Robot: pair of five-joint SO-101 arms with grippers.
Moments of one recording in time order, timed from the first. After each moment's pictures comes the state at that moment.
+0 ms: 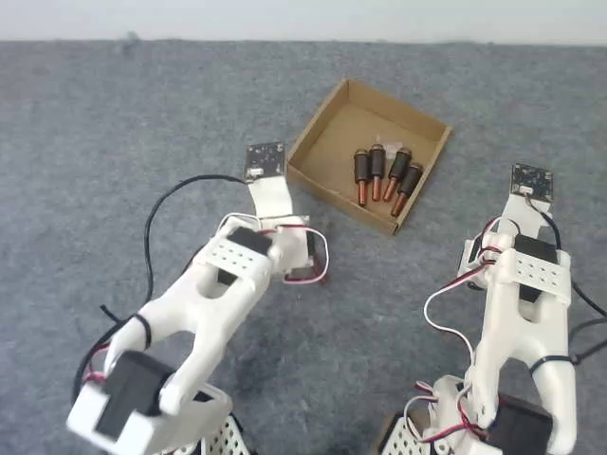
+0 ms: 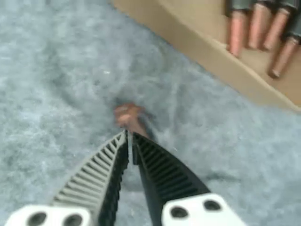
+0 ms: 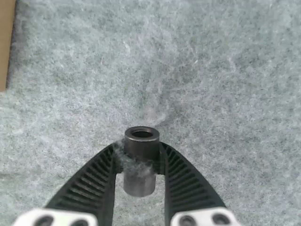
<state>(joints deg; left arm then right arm) 18.9 -9.4 49.8 36.1 33.0 16.0 -22.2 49.6 54.1 2.6</state>
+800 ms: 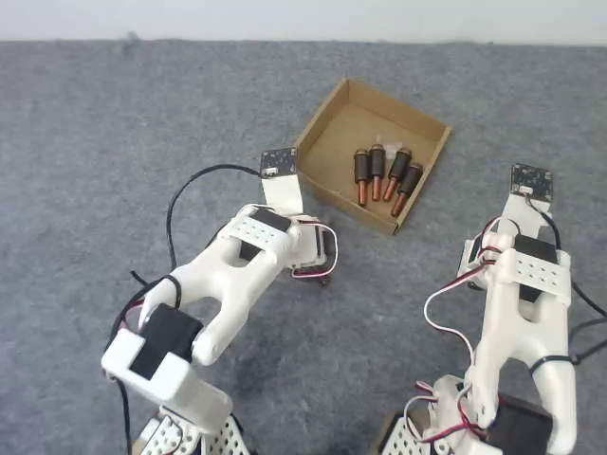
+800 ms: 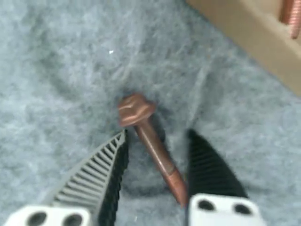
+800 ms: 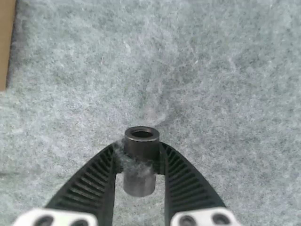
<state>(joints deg) 19.5 7.3 37.5 44.1 35.3 16.0 -22.2 49.6 54.1 2.9</state>
